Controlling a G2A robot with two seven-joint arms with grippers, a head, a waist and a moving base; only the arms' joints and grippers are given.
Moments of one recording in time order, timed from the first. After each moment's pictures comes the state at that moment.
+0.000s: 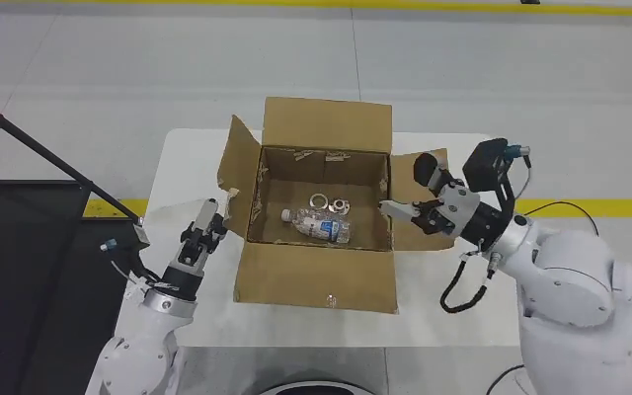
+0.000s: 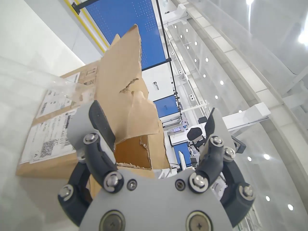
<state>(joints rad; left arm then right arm) 1.78 -1.37 -1.60 -2.20 0.10 -0.09 -0.17 -1.16 -1.20 1.59 -2.11 -0.47 -0.39 0.90</state>
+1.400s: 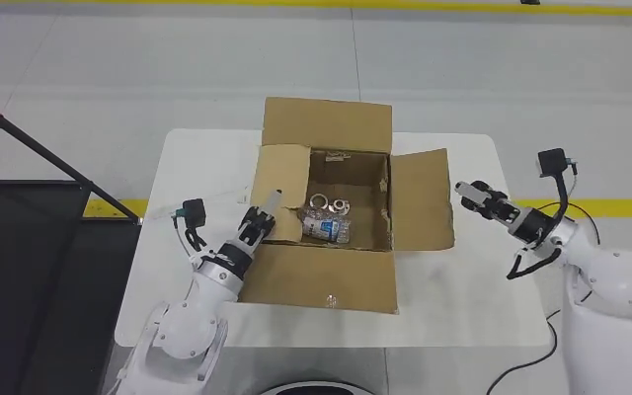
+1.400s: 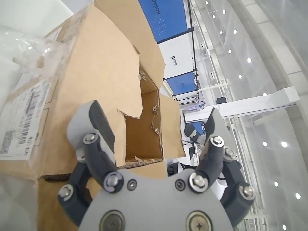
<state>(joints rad) 1.56 -1.37 -1.38 -2.11 0.25 0.20 -0.22 -1.16 -1.14 1.78 -1.74 -0.11 -0.15 1.09</state>
